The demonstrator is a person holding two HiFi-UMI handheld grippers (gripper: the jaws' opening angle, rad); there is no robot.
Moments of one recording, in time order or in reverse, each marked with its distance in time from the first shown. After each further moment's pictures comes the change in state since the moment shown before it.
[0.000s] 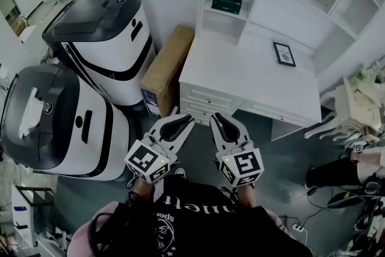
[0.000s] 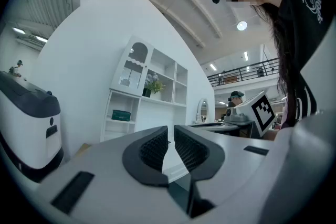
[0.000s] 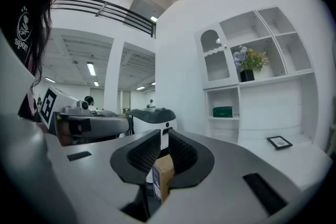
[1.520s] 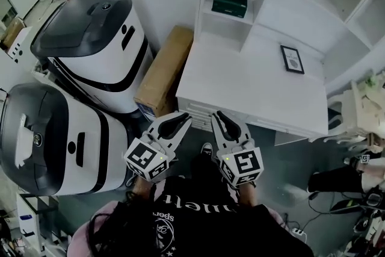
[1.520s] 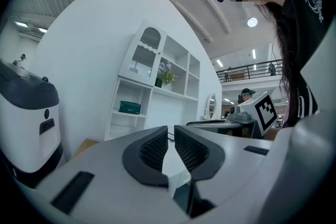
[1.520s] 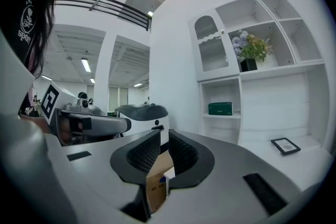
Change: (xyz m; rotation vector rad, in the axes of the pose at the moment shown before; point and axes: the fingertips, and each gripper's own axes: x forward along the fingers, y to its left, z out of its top) left arm 0.090 0.108 -0.035 -0.046 0.077 0.019; right arm 0.109 -0.087 -0.017 -0.003 0.035 -0.008
